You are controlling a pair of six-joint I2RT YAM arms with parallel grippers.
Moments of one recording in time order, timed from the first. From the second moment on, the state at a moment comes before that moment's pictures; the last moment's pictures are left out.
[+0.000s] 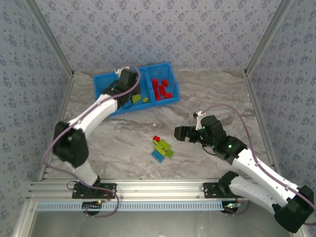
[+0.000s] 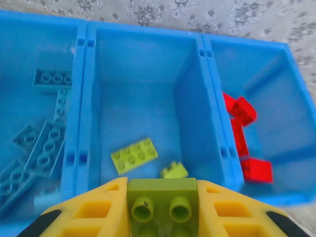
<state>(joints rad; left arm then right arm) -0.49 1.74 1.50 -0.44 -0.33 -0.57 0.67 0.84 0.68 -0.42 -0.08 0.59</state>
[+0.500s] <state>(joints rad) -0.40 1.99 1.78 -0.55 -0.14 -0.50 0.70 0.81 0.69 -0.45 -0.05 0.61</state>
